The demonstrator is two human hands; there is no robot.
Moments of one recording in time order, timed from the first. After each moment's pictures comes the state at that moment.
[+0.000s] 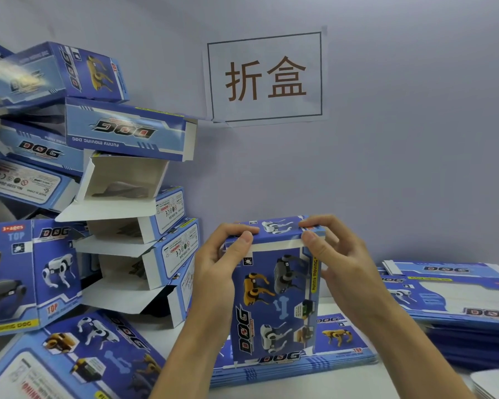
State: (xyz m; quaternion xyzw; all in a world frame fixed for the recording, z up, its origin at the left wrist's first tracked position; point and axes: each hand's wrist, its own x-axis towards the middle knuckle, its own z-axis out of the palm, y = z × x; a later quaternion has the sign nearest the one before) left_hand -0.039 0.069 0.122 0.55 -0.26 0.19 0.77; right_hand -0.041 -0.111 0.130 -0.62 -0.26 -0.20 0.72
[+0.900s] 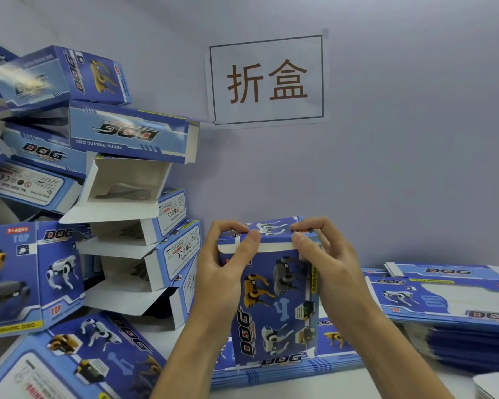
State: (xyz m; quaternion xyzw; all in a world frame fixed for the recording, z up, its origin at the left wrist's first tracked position) left_hand -0.045 0.065 0.128 0.57 -0.23 0.22 0.76; right_hand -0.043 -0.089 0.128 -0.59 -0.26 -0.21 0.74
